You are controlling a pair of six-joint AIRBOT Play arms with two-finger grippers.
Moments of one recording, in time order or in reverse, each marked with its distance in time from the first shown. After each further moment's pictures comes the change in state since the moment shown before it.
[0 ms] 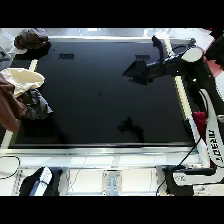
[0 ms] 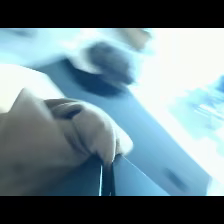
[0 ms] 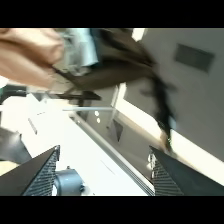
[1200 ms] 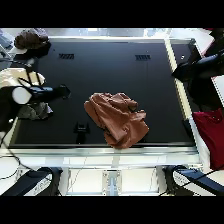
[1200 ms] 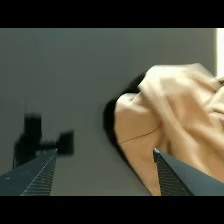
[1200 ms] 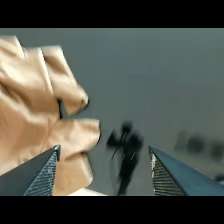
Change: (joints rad) left arm -0.605 -0.314 -0.136 0.020 -0.264 0.199; right arm -0.105 0.292 -0.061 -0.776 0.130 -0.037
